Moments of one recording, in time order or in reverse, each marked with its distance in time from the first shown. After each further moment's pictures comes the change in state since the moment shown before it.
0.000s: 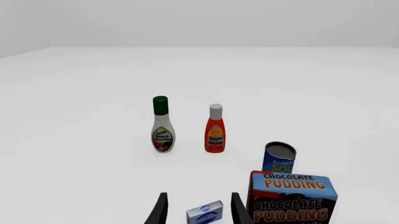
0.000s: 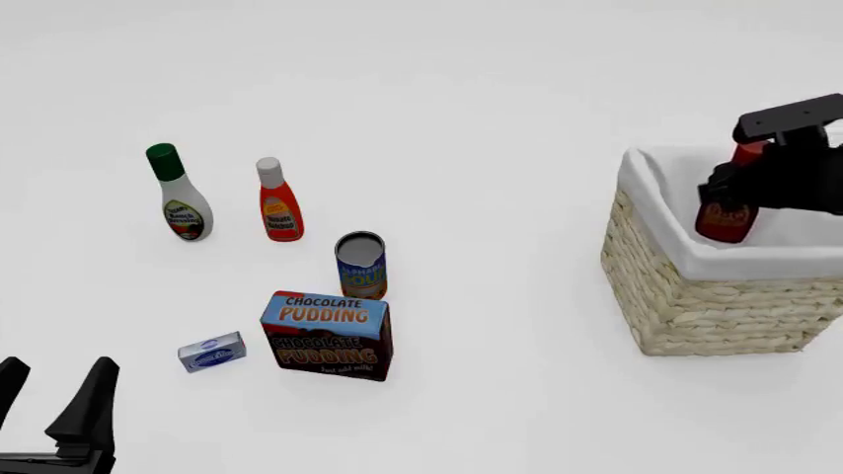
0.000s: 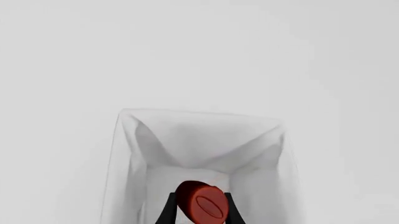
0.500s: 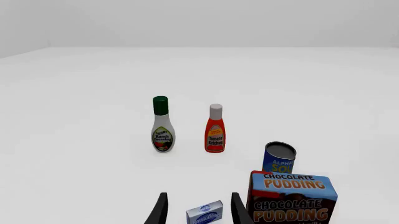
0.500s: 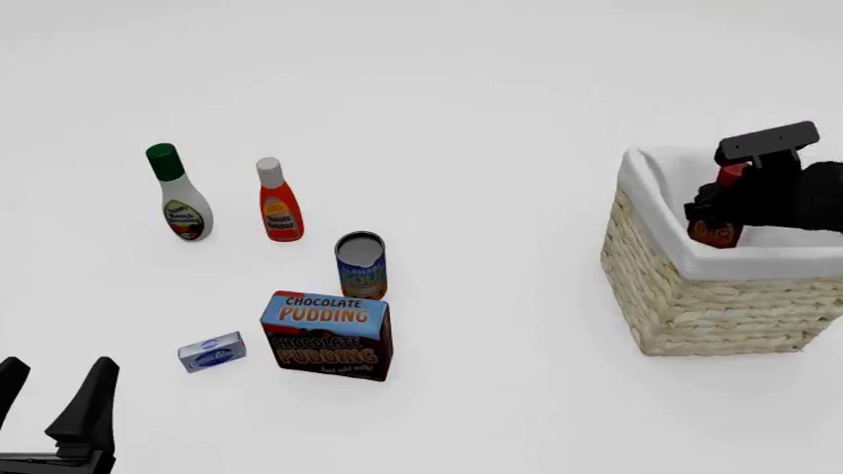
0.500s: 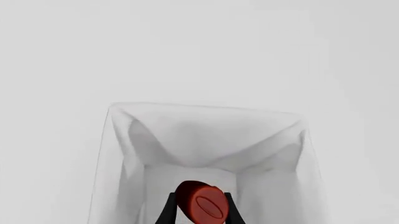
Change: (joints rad) left arm 0.000 0.000 0.000 0.000 0.000; right arm -0.005 0.096 0.021 -0.065 0.001
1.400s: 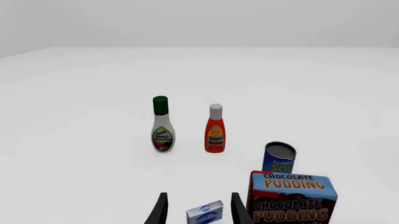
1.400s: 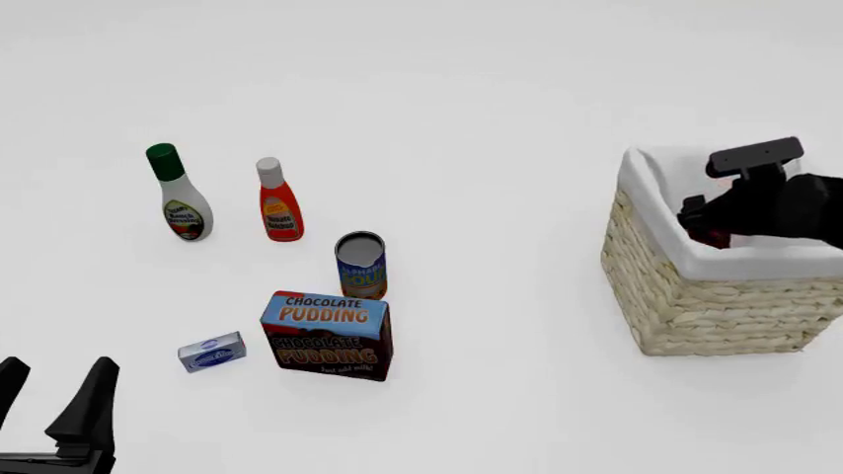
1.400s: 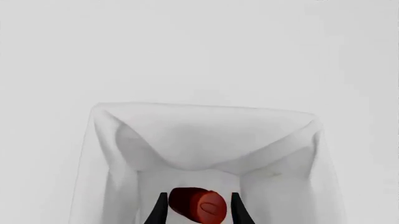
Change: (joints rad) left arm 0.000 0.000 0.000 0.000 0.000; right arm -0.011 0.085 -0.008 -0.051 0.007
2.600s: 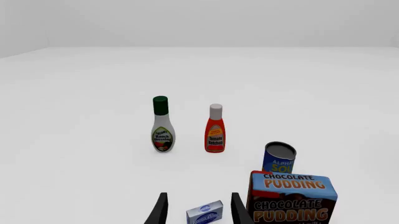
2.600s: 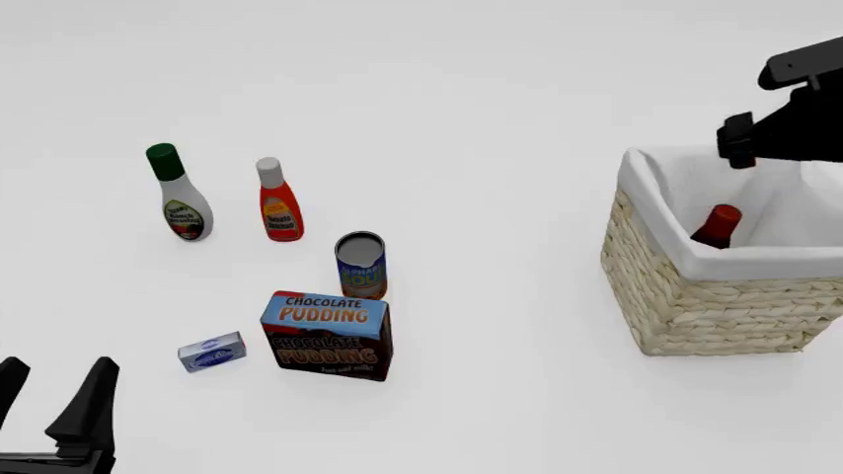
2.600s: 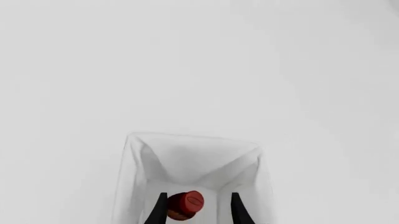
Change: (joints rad) left arm 0.000 0.000 0.000 0.000 0.000; right arm 0.038 -0.250 -0.146 0.217 -0.028
